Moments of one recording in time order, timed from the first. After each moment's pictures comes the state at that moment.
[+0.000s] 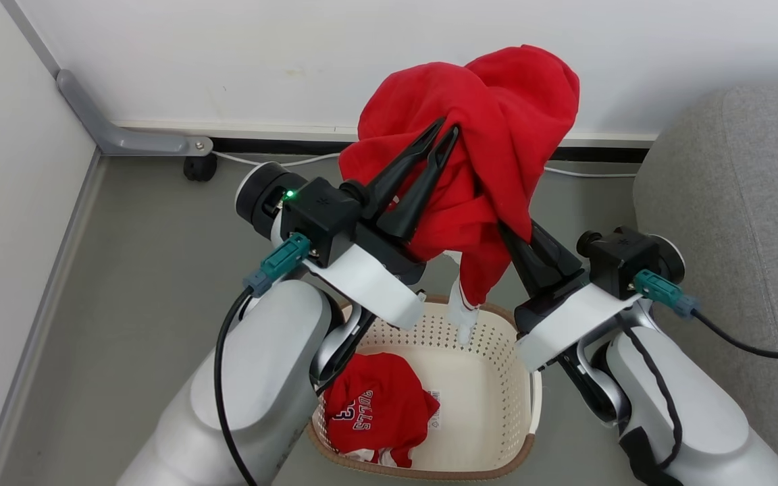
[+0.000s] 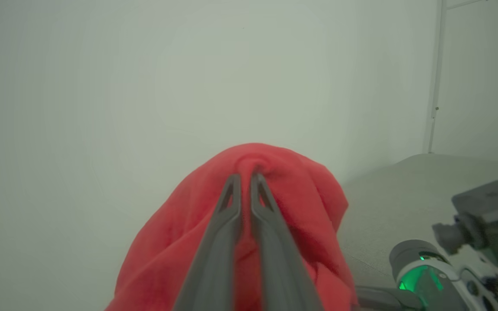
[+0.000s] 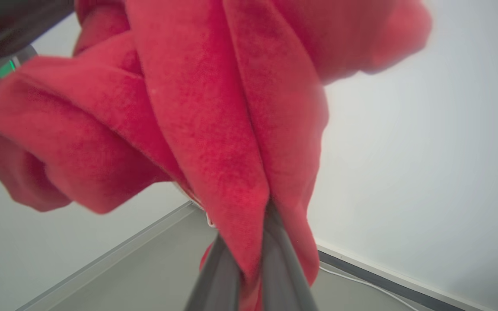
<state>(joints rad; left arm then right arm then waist) -0.66 0.04 -0.61 0.30 -0.38 -0.08 -0.26 -0.56 -0.15 0.56 0.42 0.38 0.13 -0.26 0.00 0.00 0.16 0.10</state>
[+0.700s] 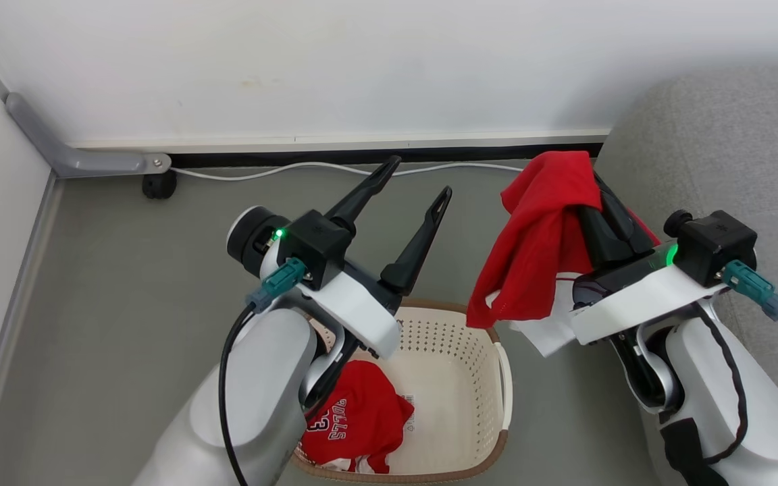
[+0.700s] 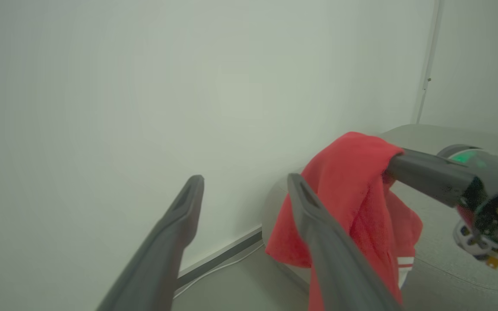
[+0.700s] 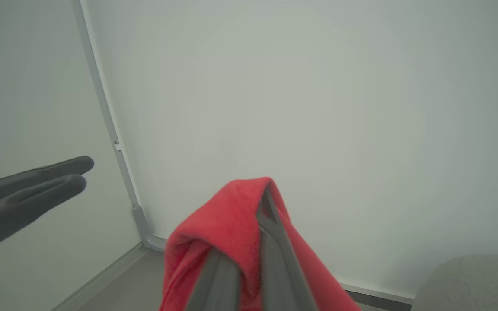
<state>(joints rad) -0.62 0.04 -0.59 0.42 -0.35 -0.11 -0.26 -0.49 -0.16 0.37 0.31 0.37 0.13 -0.26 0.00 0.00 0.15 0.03</state>
